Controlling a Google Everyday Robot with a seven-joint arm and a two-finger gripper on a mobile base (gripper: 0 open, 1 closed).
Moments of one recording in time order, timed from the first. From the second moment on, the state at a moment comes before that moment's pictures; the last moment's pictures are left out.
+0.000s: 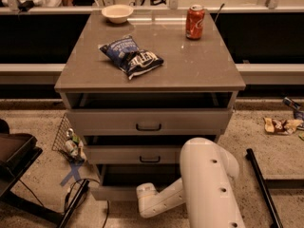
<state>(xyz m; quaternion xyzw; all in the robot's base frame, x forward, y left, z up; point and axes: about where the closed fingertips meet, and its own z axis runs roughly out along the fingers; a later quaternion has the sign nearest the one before) 0.510 -0.025 0.126 -0.70 0.70 -0.15 0.05</state>
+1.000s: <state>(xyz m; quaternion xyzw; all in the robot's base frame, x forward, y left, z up) 0.501 -0.027 0.126 -0.70 0.70 -0.14 0.05</state>
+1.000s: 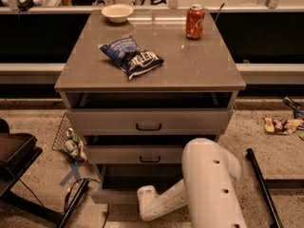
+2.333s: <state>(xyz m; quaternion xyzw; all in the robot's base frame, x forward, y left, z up) 0.482 -0.033 0.131 -0.70 0.70 -0.14 0.06</state>
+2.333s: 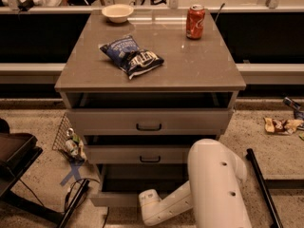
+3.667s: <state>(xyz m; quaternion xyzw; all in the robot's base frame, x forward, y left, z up) 0.479 -0.035 0.133 -0.70 0.70 -0.14 0.06</state>
